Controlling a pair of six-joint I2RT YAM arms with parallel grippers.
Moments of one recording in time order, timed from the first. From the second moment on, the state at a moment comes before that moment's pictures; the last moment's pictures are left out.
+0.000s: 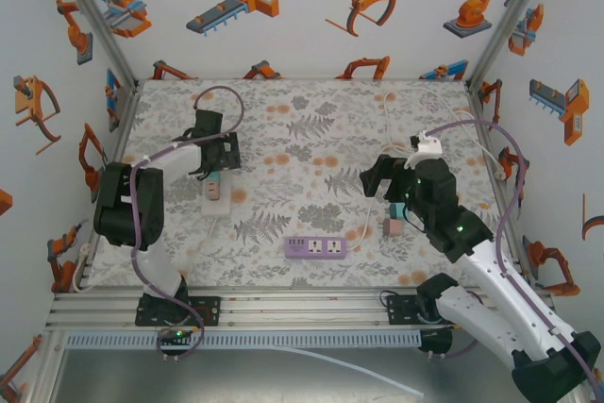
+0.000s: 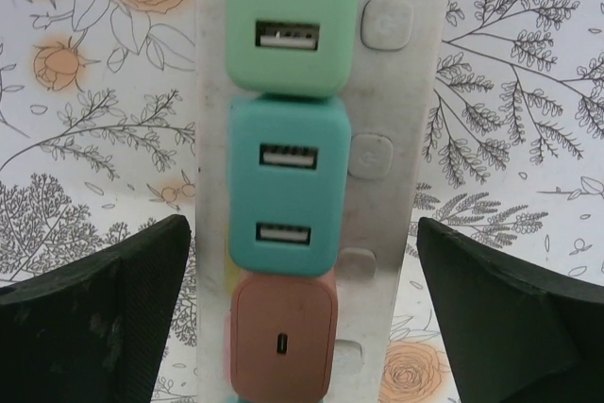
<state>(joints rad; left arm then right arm) -0.27 1.80 1.11 -0.29 -0.22 -0.29 0.51 0.75 0.72 -0.35 0.12 0.44</state>
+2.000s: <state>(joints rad) -0.86 1.93 1.27 -0.41 0.29 0.68 0.51 0.60 0.67 -0.39 0.20 0.42</state>
